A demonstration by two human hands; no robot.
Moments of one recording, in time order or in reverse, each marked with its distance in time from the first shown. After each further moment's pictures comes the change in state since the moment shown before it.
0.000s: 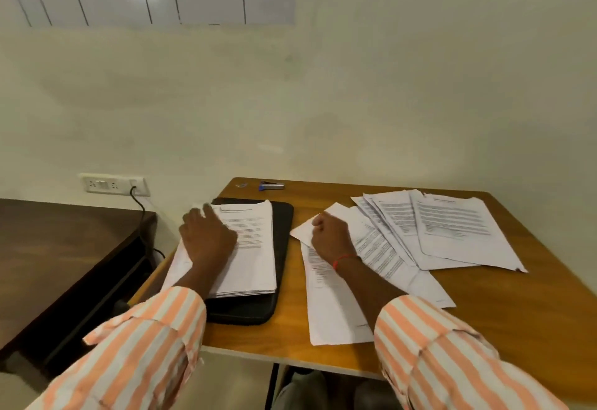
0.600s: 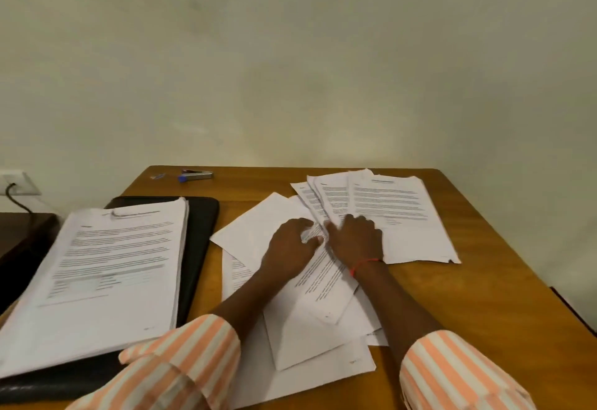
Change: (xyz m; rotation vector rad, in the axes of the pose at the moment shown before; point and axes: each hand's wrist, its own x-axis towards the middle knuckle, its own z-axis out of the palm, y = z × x) left_hand -0.108 0.247 0.093 -0.600 -0.675 0.413; right_hand 0.050 0.152 -0.099 -0.565 0.124 0.200
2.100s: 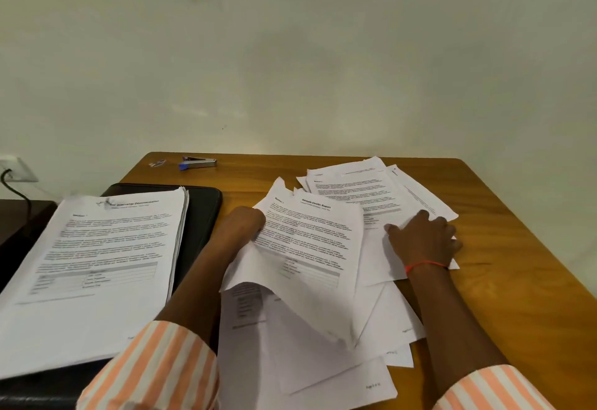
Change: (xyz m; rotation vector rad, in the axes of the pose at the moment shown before) left_hand 0.054 -0.060 -0.079 -0.056 -0.062 -0.580; right_hand 0.013 0.057 -0.019 -0.118 0.055 0.393
